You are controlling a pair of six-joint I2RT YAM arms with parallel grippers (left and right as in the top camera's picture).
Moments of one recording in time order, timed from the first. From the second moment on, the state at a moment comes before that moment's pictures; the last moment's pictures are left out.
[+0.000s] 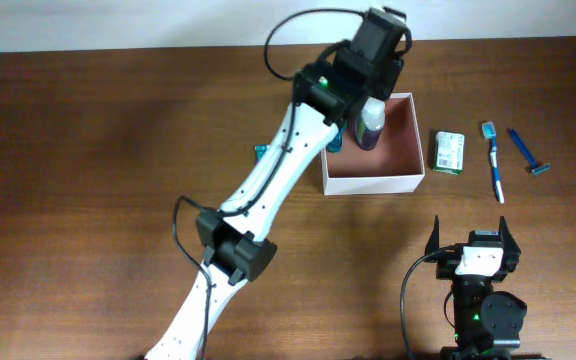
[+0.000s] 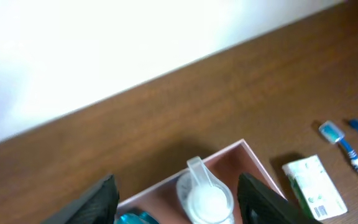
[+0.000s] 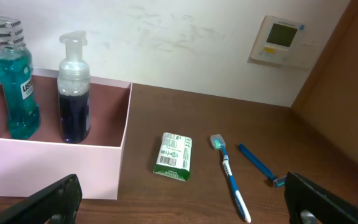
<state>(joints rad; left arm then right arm) -0.69 2.57 2.97 -1.03 -0.18 -0.13 -0.05 0.01 0.01 -0.06 0.10 -0.21</state>
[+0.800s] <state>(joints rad) -0.10 2.32 2.91 -1.50 -0.35 -0.37 -0.05 0.01 0.01 -0.06 0.10 -0.21</state>
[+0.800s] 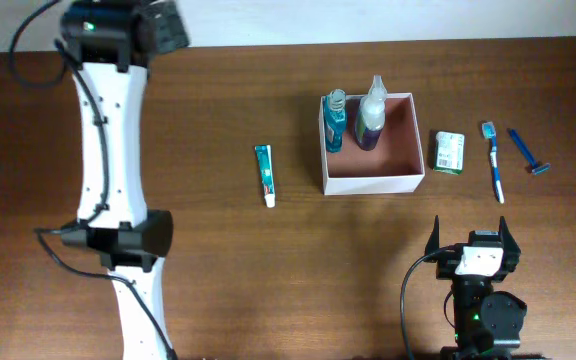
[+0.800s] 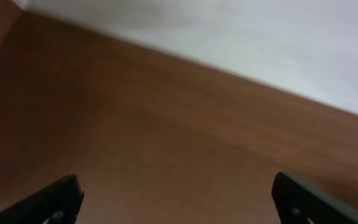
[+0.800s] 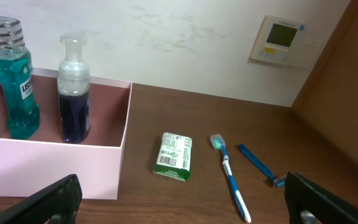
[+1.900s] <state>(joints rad) -0.03 2.37 2.72 -1.51 -0.35 -0.42 -0.05 0.34 0.63 -0.24 0.00 -0.17</state>
